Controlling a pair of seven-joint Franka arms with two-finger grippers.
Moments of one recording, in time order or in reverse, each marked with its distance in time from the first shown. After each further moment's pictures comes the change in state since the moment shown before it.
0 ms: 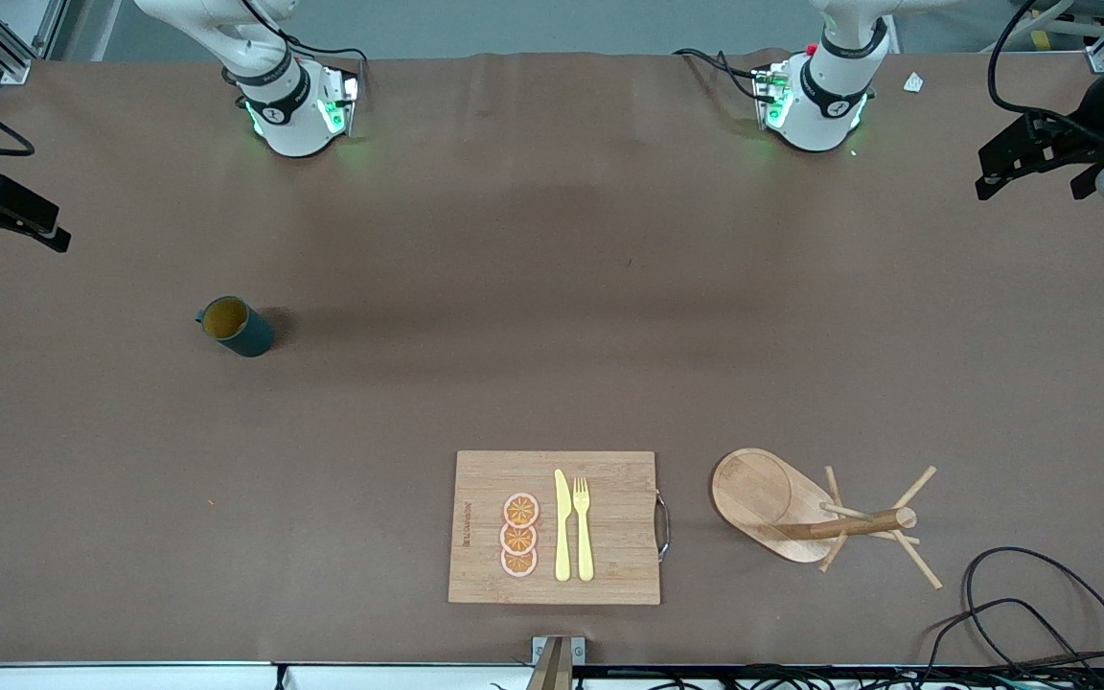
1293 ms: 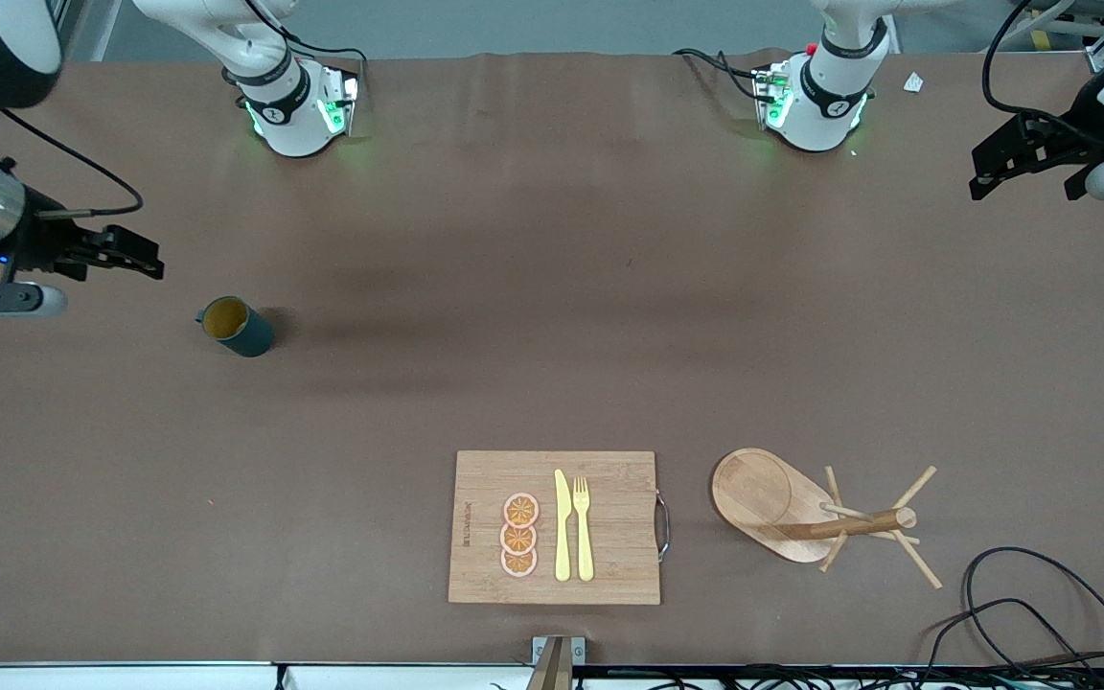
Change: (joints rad) left arm -0.001 0.005 -0.009 -0.002 0.000 -0.001 0.000; right arm 0.048 -0.042 0.002 -0.340 0.016 0.200 0.004
